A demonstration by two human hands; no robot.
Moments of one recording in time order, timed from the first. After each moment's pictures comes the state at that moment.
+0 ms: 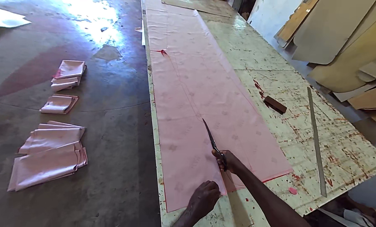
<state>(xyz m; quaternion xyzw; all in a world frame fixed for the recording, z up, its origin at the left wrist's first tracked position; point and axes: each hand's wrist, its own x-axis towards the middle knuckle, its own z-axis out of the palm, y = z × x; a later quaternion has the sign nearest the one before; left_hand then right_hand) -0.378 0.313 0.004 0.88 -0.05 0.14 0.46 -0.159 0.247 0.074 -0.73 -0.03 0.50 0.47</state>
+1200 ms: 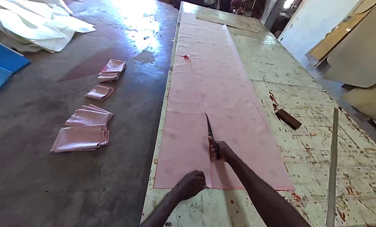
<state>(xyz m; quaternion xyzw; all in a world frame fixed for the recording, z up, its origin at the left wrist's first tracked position) -0.372 0.313 0.018 0.89 -0.02 0.08 0.46 -0.121 0.264 0.076 -0.72 -0.09 0.51 0.46</state>
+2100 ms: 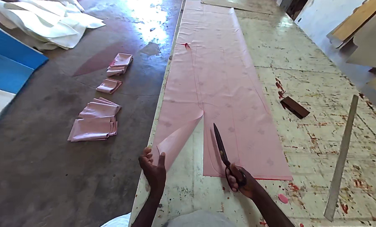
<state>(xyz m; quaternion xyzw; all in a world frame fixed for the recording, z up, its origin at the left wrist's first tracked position) -0.421 0.300 0.057 0.63 0.50 0.44 0.39 -0.154 0.060 0.083 -0.52 -0.11 0.65 0.54</state>
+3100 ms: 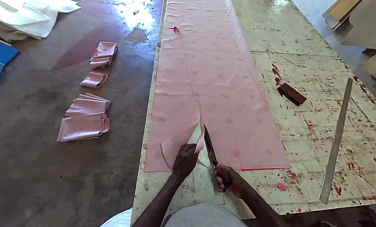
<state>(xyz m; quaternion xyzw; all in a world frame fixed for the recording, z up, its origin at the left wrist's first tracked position) -0.340 0.281 0.011 0.89 0.20 0.28 0.31 -0.201 0.079 0.077 -0.56 -0.06 0.66 0.49</state>
